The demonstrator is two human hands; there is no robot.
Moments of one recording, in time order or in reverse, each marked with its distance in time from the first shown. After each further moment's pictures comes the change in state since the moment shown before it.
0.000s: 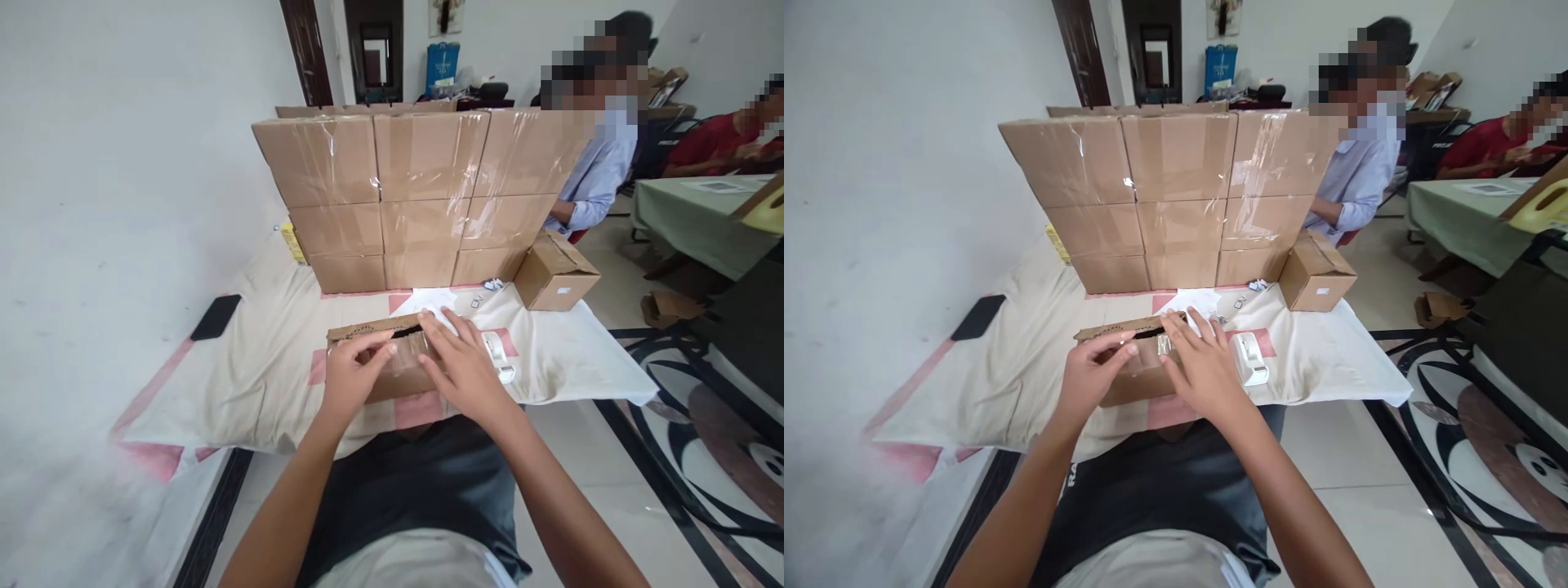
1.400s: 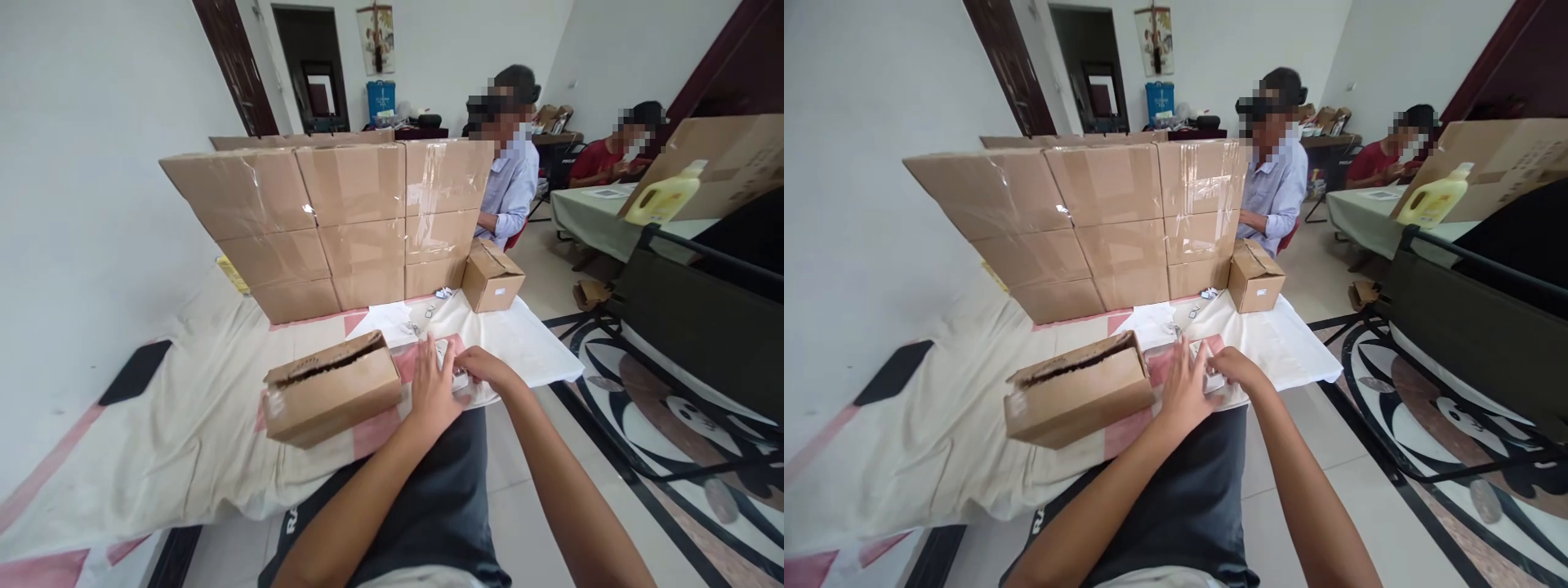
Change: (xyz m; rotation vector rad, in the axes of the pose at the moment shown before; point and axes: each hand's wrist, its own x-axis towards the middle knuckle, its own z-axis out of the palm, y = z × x) left_hand -0.031 0.007 0.218 0.466 -0.303 0.391; right_hand -0.031 0.147 -0.031 0.412 -0.372 1.042
